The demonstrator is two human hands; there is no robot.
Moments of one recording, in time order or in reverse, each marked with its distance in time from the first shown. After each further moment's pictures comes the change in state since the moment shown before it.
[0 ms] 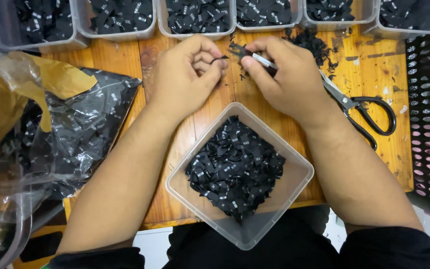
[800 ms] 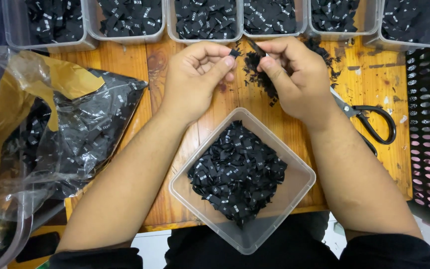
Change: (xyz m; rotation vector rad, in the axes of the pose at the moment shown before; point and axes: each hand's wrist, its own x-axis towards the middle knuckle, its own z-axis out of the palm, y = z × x) left_hand 0.002 -0.018 0.016 -0.567 0.050 -0.099; right_hand -0.003 0.001 -0.005 0.357 0.005 0.157
